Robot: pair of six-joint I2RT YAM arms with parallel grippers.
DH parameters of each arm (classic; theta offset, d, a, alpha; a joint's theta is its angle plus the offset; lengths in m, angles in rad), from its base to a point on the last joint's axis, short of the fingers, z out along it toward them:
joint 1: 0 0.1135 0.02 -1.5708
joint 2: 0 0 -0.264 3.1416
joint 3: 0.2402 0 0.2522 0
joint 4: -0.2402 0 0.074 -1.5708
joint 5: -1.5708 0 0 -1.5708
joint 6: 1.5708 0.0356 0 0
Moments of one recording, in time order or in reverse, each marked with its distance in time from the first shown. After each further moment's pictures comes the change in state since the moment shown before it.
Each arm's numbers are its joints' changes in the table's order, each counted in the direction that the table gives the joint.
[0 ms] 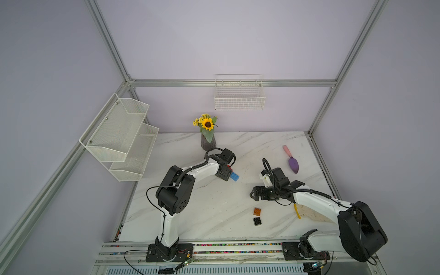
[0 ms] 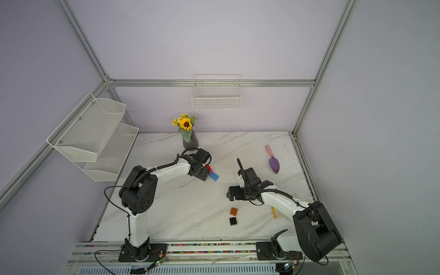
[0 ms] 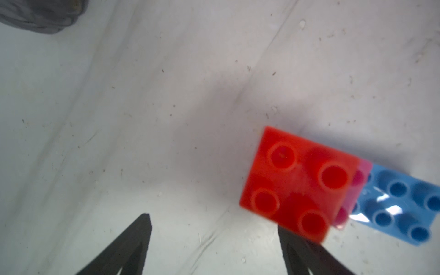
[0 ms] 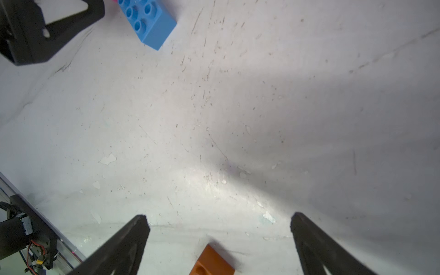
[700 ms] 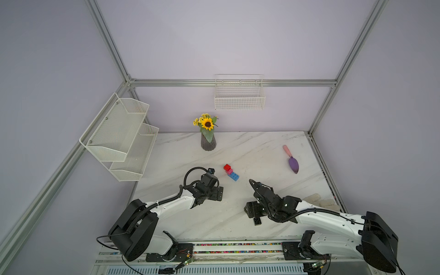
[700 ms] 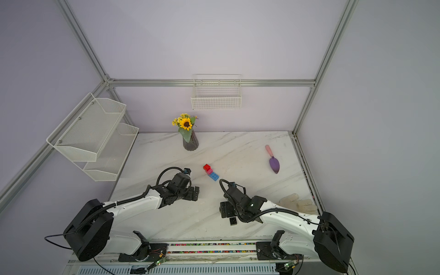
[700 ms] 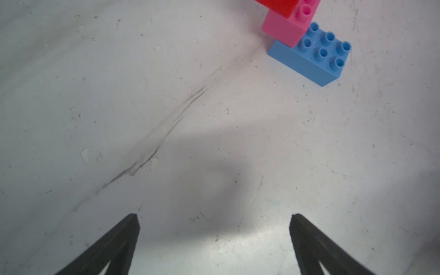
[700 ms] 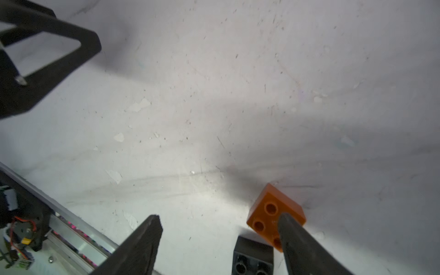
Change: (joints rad) left arm -0.051 -0.576 -0.701 0.357 -0.129 -0.294; right arm 0.516 -0.129 -0.054 -0.087 -0.365 0.367
